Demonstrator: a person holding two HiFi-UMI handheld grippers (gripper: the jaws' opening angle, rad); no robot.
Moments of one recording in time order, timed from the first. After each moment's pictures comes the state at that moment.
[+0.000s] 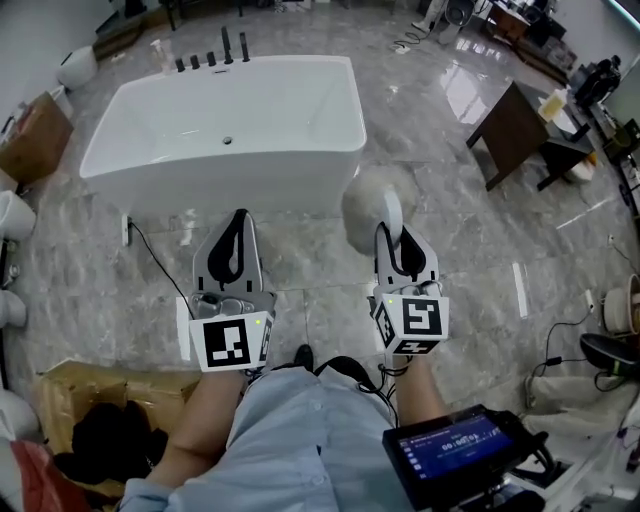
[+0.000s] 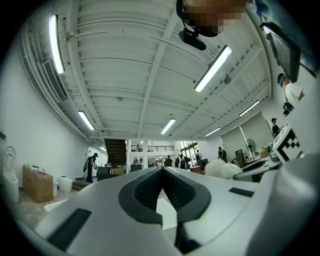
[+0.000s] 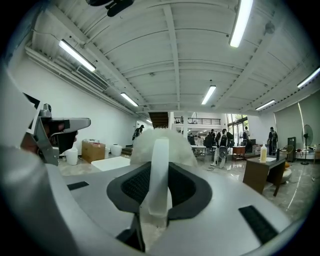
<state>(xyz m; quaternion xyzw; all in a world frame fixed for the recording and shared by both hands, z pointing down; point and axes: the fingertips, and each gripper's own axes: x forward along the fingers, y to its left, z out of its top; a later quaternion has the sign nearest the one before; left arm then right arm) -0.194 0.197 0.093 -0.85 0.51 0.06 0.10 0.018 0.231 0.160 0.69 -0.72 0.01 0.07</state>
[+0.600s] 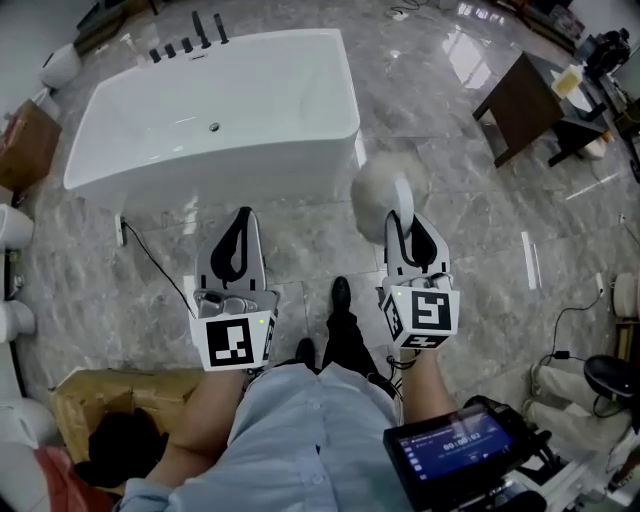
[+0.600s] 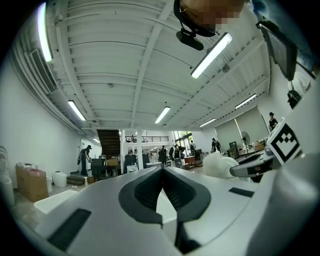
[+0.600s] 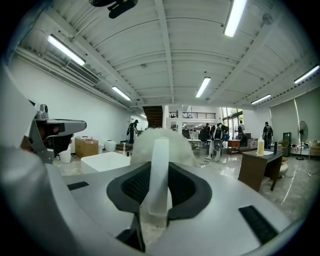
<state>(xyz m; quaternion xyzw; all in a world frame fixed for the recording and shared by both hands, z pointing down) -0.094 0.099 0.138 -0.87 0.49 0.00 0.08 0.119 0.142 0.197 0.71 -0.70 0.04 0.08</state>
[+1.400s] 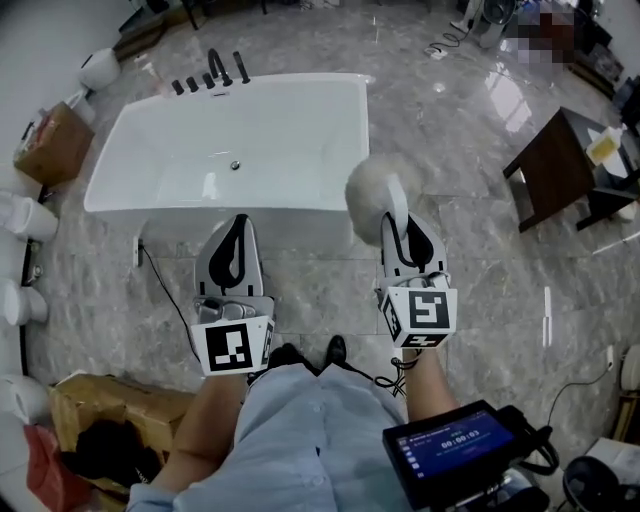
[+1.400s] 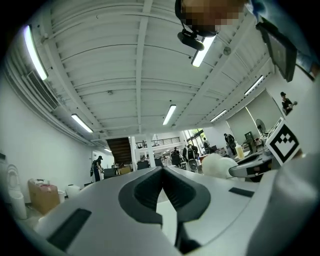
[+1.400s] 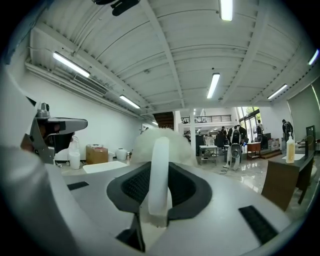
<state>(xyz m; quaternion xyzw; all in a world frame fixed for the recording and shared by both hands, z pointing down) 0.020 -0.056 0.097 -0.82 0.56 -0.01 0.13 0.232 -0.059 0.170 0.64 -0.77 0.02 0.05</state>
